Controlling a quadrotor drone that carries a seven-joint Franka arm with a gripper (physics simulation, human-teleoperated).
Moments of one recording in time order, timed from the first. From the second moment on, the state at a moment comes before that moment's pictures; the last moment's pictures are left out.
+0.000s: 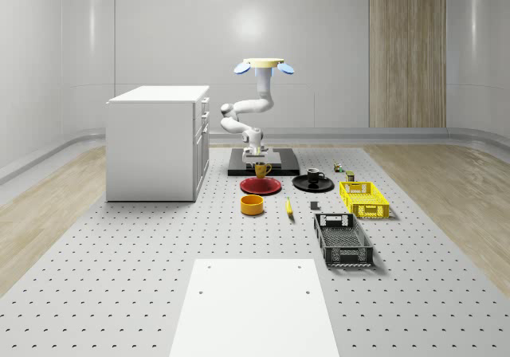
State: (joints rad) arm -1.07 -1.39 0.95 -2.61 -2.20 1.71 1.42
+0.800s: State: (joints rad) arm -1.10 -1.35 0.85 -2.51 -2.29 1.77 1.41
